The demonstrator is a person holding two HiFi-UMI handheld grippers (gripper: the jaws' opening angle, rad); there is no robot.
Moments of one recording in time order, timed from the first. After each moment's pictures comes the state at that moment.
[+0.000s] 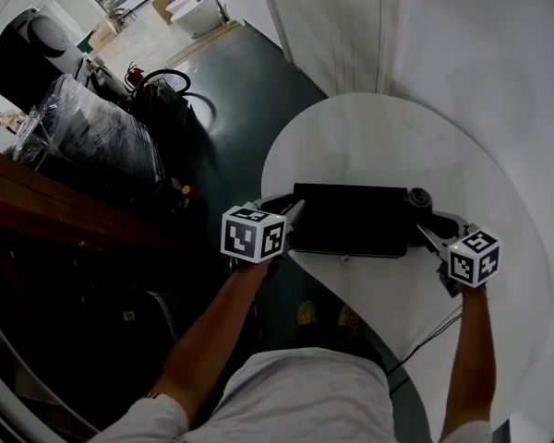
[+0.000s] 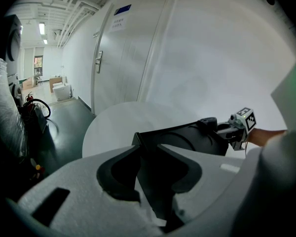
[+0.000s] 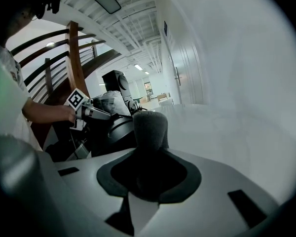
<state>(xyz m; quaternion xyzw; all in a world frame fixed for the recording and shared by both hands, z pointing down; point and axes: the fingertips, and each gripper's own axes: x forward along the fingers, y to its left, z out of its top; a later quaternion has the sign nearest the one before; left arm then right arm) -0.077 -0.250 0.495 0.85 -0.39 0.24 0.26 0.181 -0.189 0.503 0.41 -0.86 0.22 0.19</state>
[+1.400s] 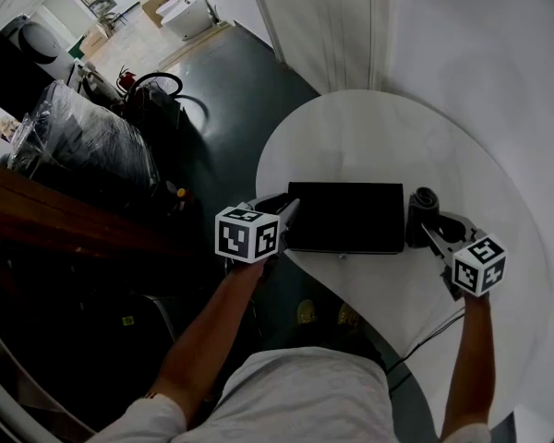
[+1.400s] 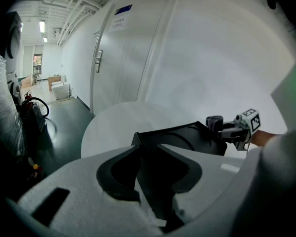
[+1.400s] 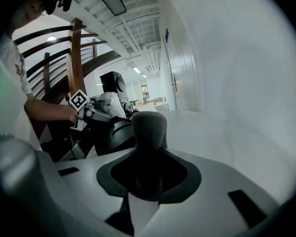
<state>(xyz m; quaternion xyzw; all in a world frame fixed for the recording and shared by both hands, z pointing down) -0.077 -0.249 0.495 0.85 -0.39 0.23 0.27 0.195 -0.171 0.483 0.44 -0.85 0.19 0.19</state>
